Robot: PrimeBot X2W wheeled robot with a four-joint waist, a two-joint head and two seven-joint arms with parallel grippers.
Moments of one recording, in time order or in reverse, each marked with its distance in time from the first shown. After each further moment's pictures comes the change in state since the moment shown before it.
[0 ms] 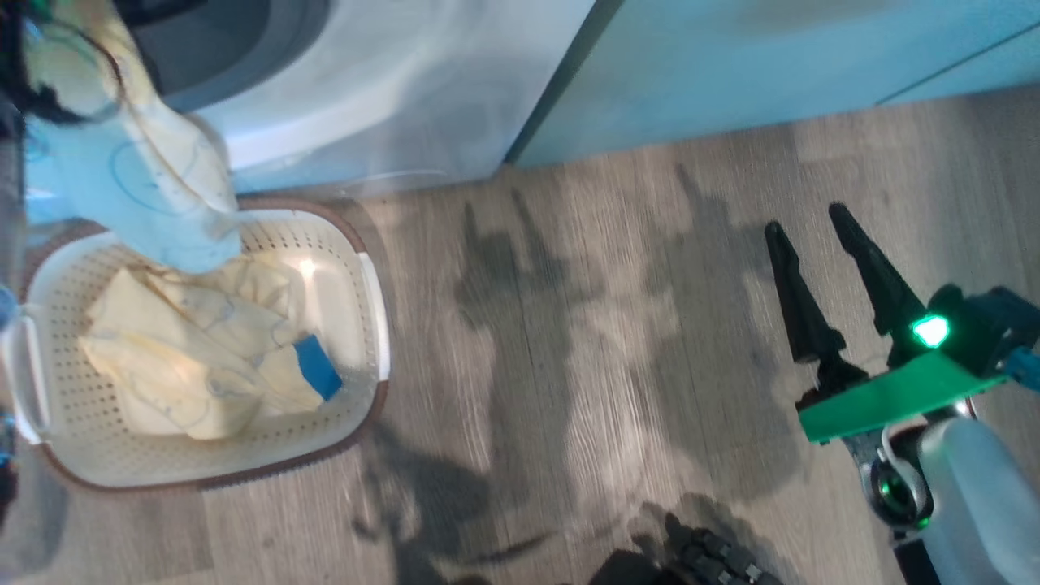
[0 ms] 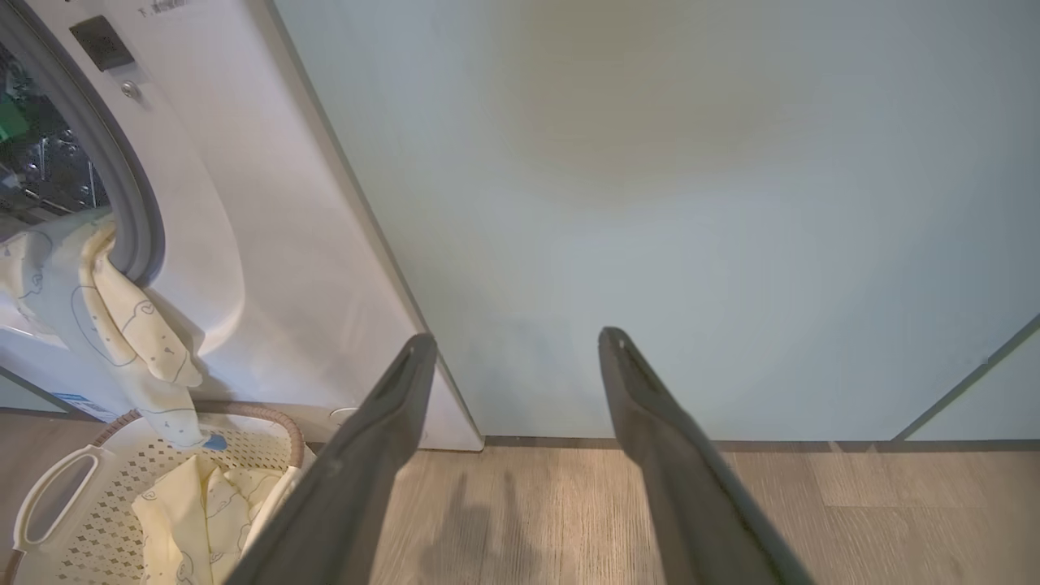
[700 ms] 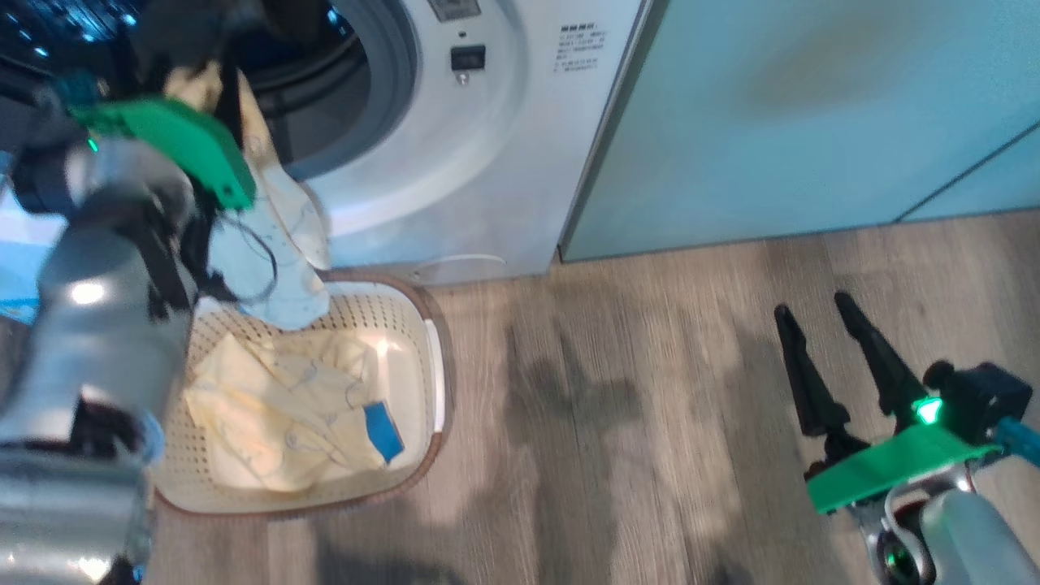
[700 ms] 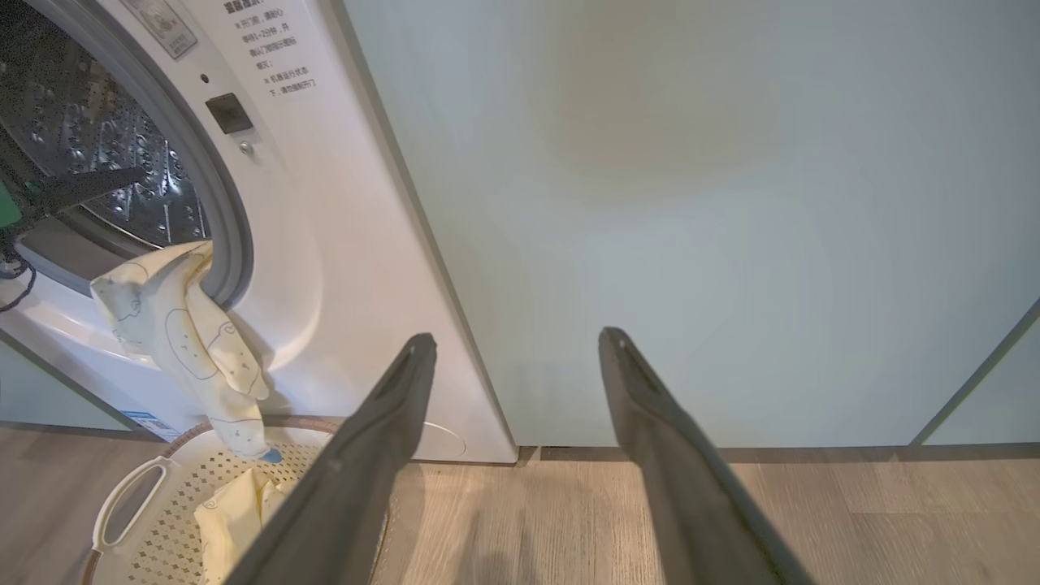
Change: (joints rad) left arm 0.341 -0.142 -0.055 -0.063 -0.041 -0.016 -0.007; right arm 0.143 -0.016 -0.026 0.032 0.000 0.000 0.000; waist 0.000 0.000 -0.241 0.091
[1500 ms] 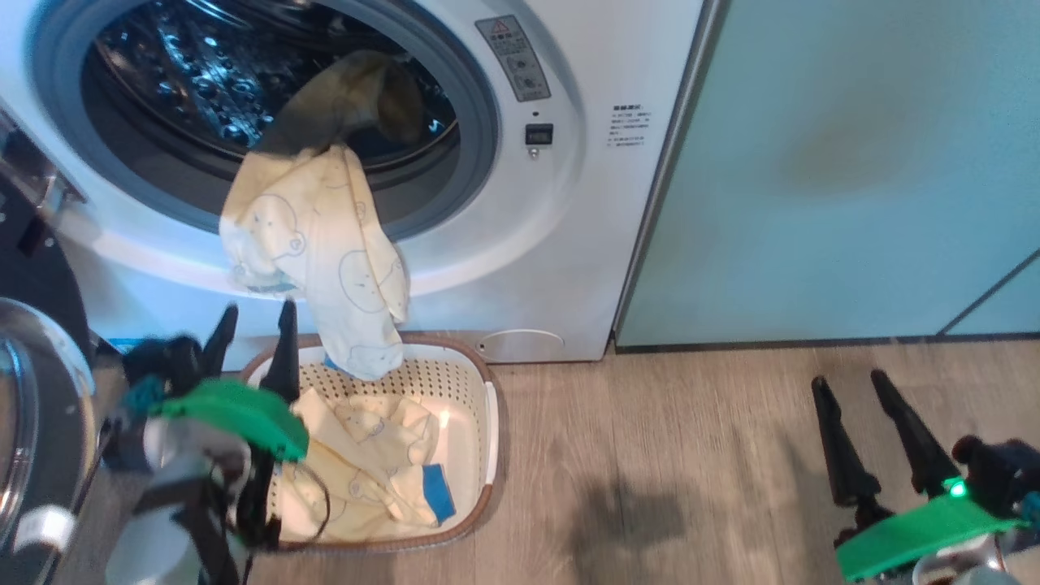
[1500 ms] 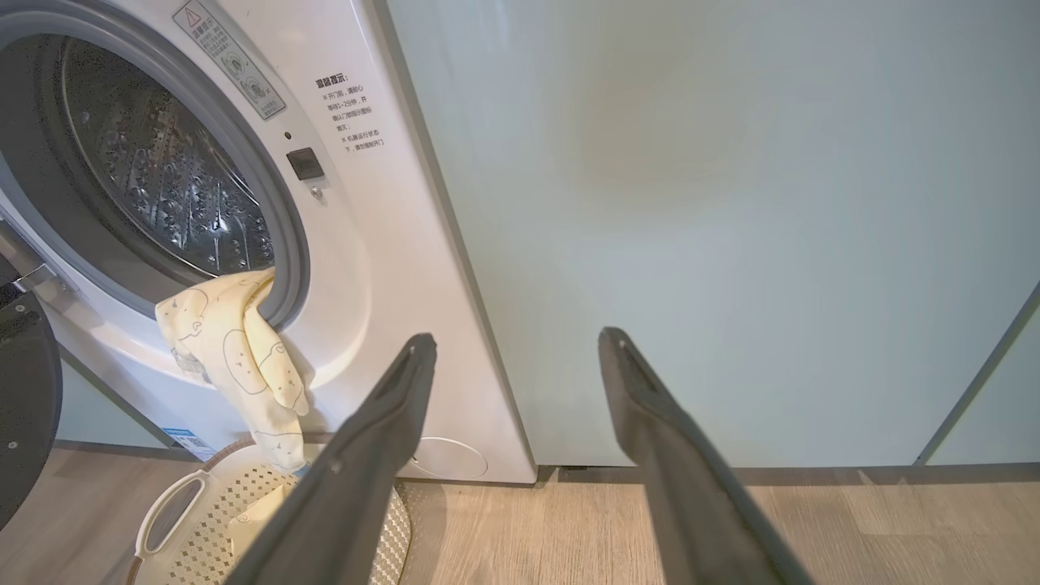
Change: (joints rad) left arm 0.753 -0.078 0.163 -0.655 -0.034 0.009 0.000; right arm 0.160 -0.021 -0.068 -0.027 -0.004 0.000 0.000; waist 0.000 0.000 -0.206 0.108
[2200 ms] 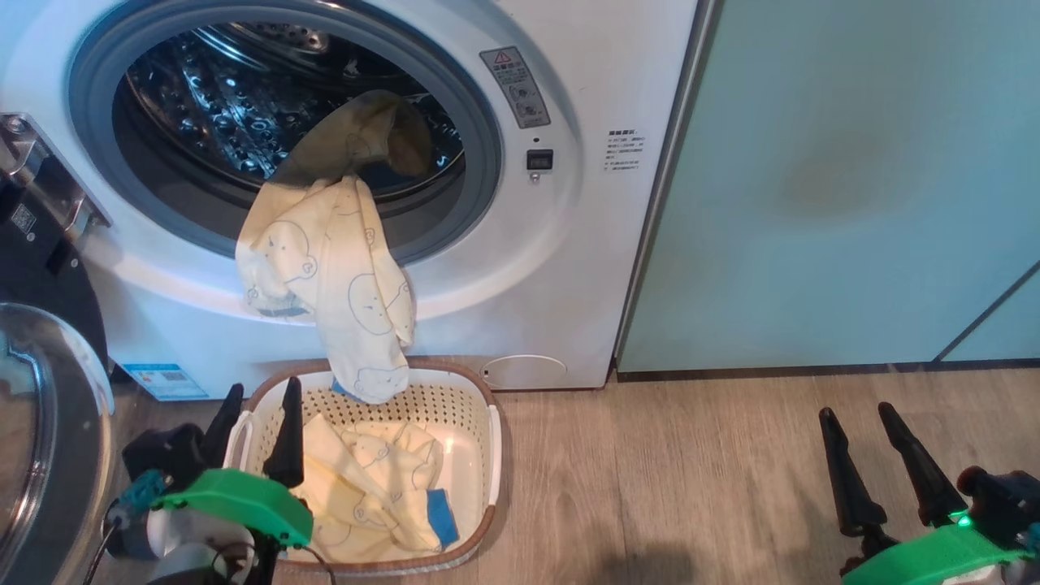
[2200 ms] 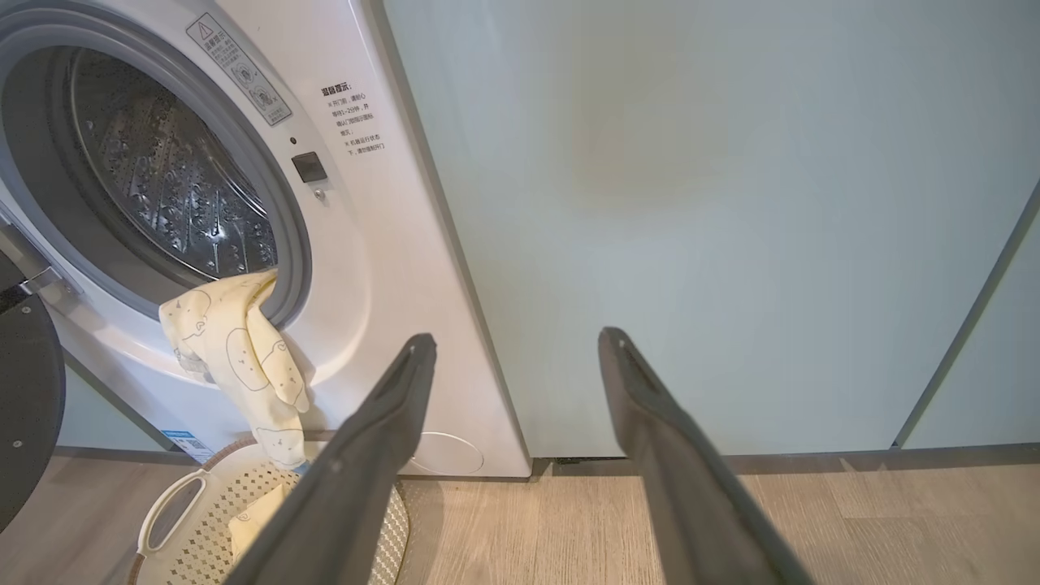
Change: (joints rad) left arm 0.246 -0.046 0.052 -0.191 0.023 -0.009 0.000; right arm 0.070 0.004 -0.026 -0.011 -0.013 0.000 0.000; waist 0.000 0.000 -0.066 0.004
